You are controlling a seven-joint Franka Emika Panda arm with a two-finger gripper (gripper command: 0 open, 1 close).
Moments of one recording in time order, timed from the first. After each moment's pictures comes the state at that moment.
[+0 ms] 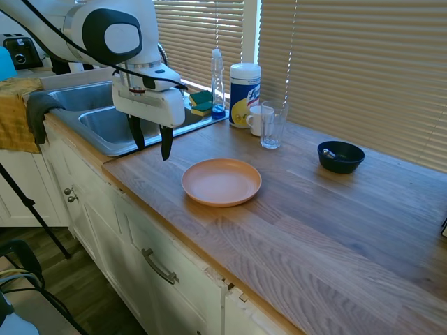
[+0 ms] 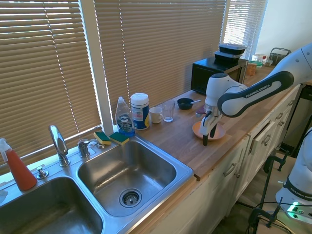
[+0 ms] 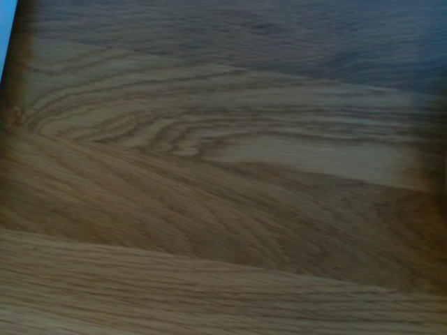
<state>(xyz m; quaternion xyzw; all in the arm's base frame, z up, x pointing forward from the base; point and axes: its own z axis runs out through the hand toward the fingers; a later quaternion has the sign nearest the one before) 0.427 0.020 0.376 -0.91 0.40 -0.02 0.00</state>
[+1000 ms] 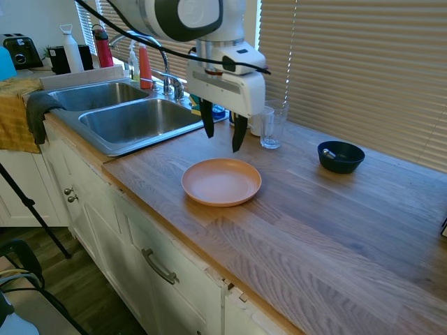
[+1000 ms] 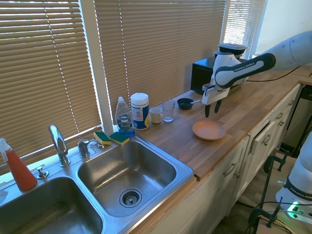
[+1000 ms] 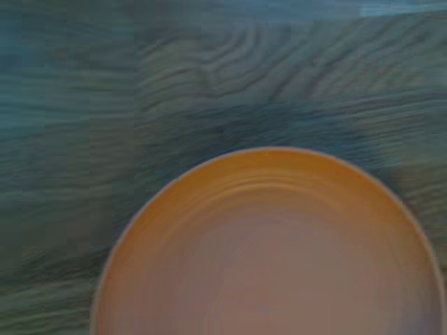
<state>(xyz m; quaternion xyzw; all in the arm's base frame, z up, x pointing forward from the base) 0.475 -0.178 0.423 -0.85 0.52 -0.04 0.03</state>
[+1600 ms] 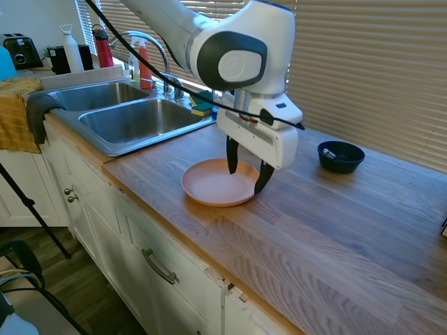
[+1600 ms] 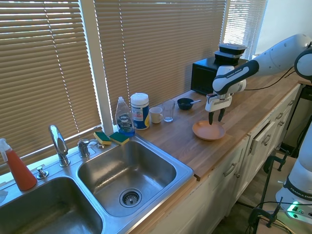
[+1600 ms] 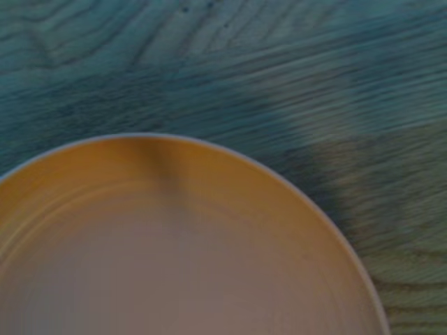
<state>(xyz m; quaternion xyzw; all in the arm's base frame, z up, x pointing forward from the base) 0.473 -0.238 0.341 -0.84 0.54 0.02 0.05</state>
